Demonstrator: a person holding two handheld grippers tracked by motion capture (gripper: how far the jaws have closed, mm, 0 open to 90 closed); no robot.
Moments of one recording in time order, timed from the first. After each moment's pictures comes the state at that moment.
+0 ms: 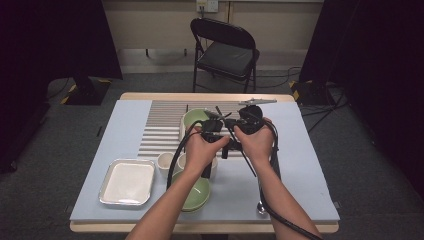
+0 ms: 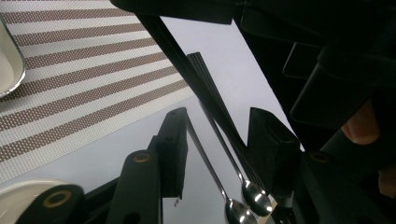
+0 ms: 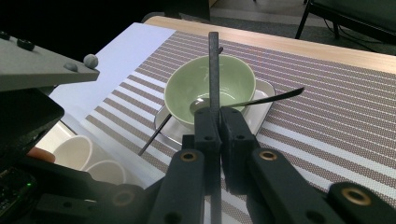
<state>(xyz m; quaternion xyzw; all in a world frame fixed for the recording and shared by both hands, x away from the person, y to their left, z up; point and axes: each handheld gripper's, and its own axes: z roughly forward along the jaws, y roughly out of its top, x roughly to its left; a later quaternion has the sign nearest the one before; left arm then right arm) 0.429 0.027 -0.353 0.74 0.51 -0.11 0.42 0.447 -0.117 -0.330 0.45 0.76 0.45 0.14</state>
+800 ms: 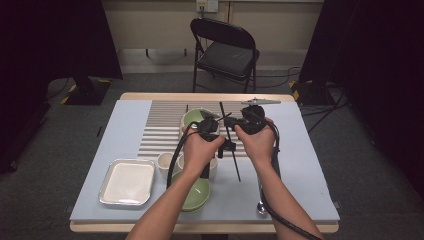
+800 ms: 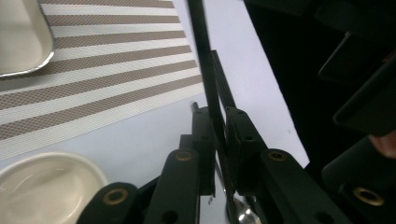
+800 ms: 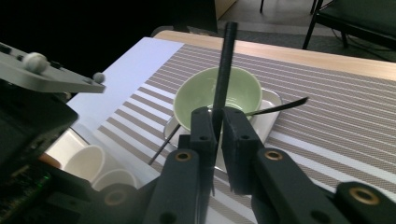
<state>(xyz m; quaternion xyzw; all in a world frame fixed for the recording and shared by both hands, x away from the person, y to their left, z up) 0.429 0.036 -0.353 0.72 0.55 -0.11 0.40 0.445 -0.123 -0.327 0.45 0.74 0.48 0.13</state>
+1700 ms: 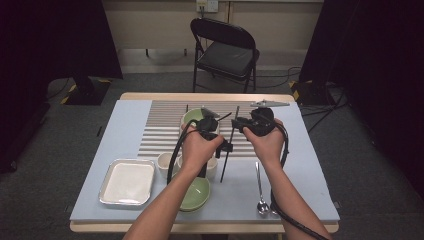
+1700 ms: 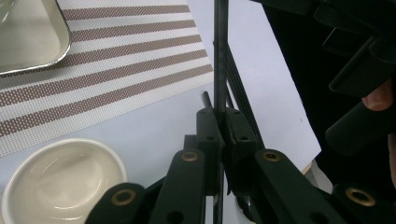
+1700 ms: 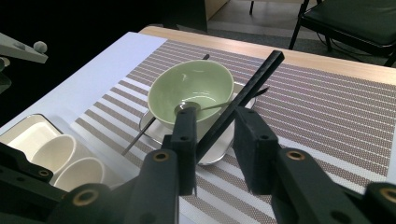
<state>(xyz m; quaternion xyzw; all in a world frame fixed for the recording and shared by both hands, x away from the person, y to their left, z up) 0.428 0.038 -0.345 0.75 0.54 -0.10 0.37 0.448 -0.147 -0.337 0.45 0.75 0.47 0.15</state>
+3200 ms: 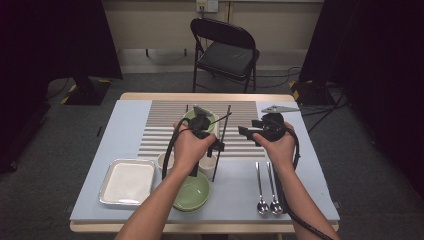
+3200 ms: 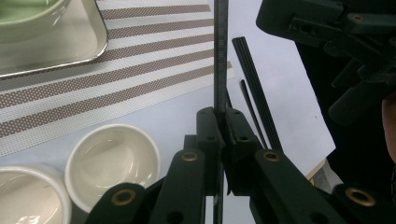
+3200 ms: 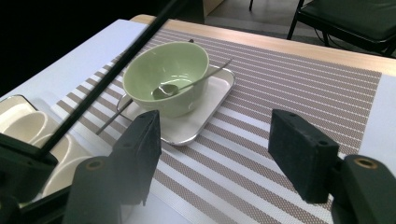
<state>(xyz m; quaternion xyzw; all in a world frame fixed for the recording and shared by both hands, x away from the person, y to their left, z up) 0.428 0.058 -0.338 0.75 0.55 -0.08 0.35 0.453 -0.182 -0.361 0.44 0.76 0.46 0.15</state>
